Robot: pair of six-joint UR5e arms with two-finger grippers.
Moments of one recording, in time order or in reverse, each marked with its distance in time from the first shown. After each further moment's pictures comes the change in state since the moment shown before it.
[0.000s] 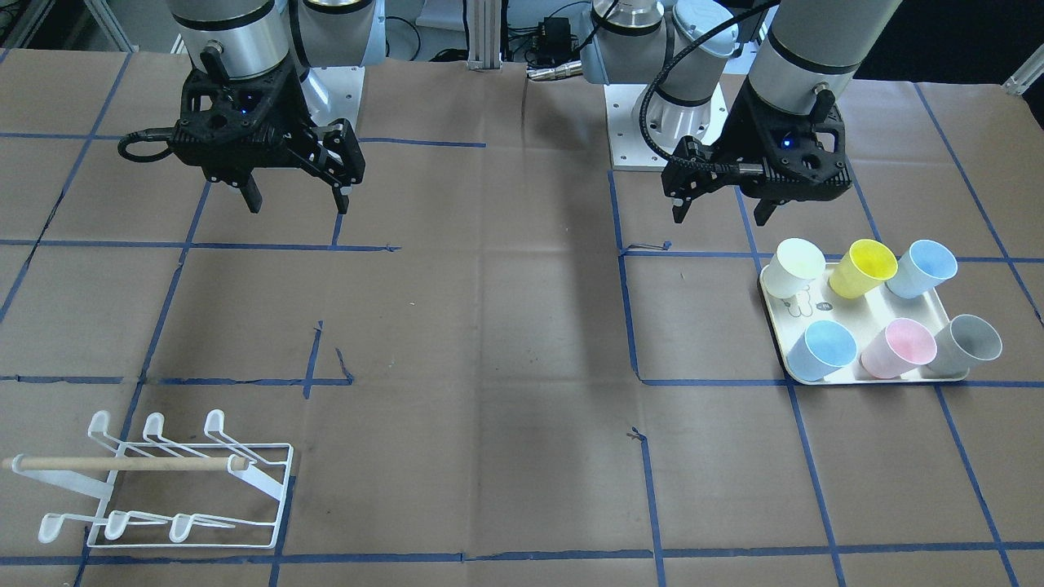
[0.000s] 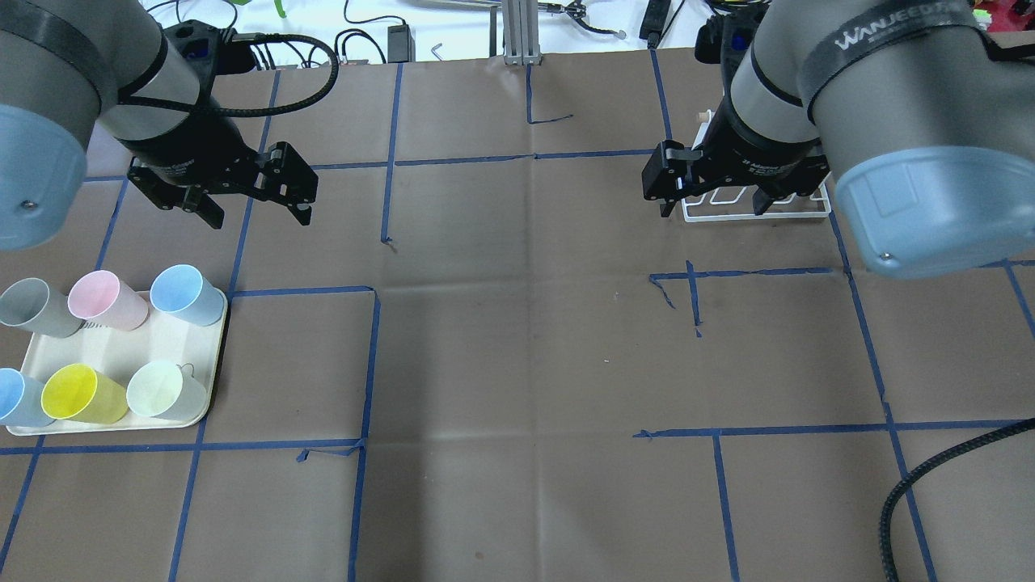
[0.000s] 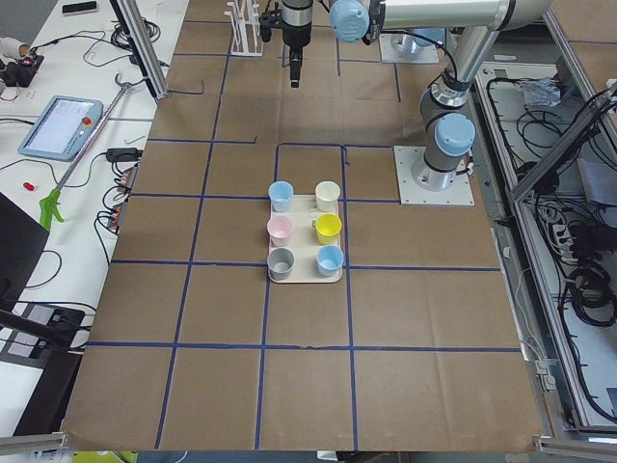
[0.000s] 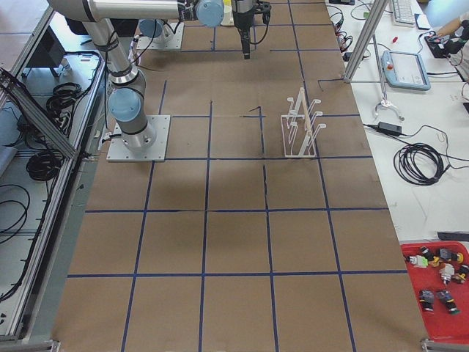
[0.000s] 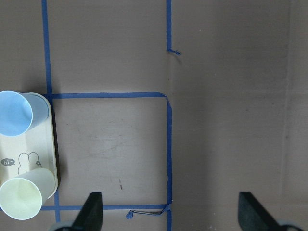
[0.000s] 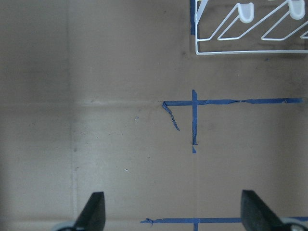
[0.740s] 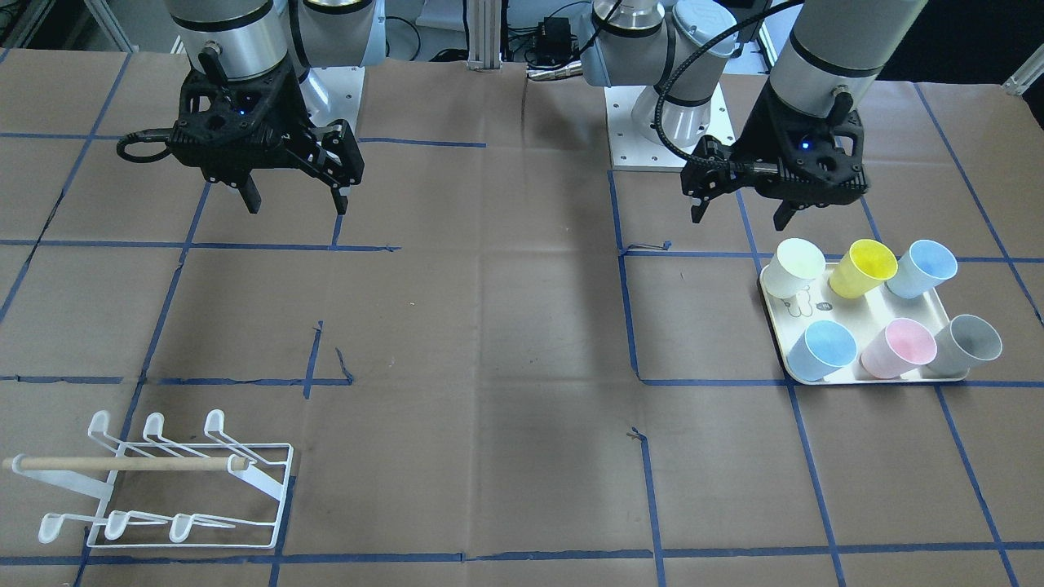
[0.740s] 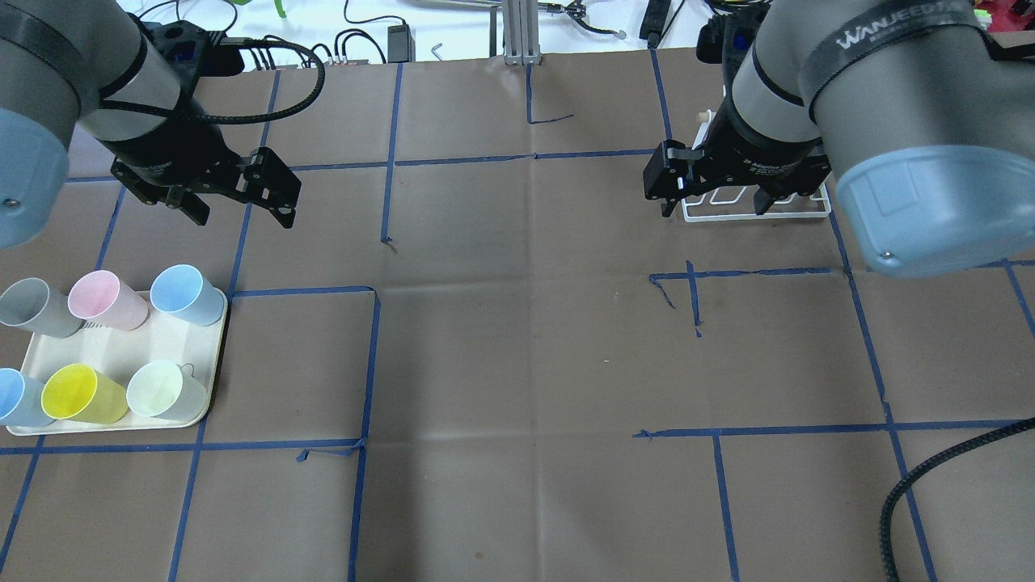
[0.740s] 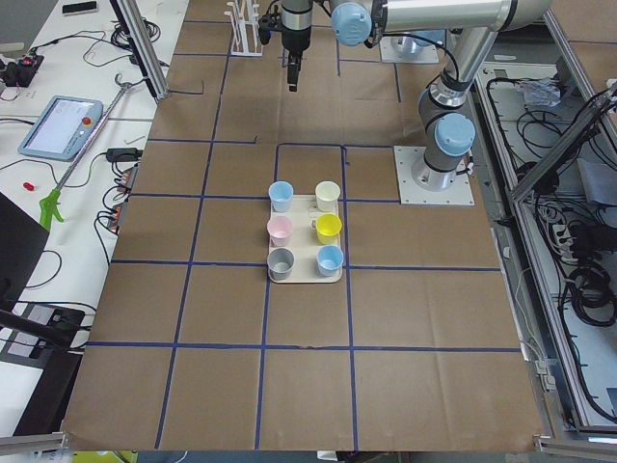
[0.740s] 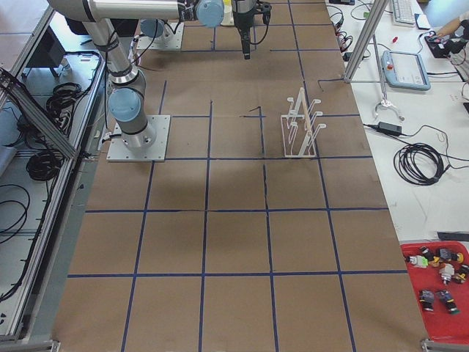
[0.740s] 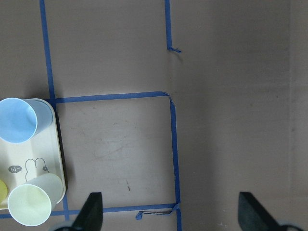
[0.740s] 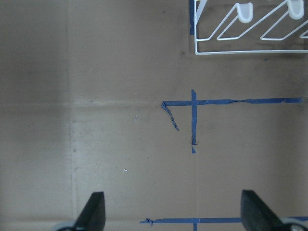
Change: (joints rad) left arm 0.069 0.006 -0.008 0.007 0.005 0.148; right arm -0.002 0.000 0.001 0.000 0.000 0.000
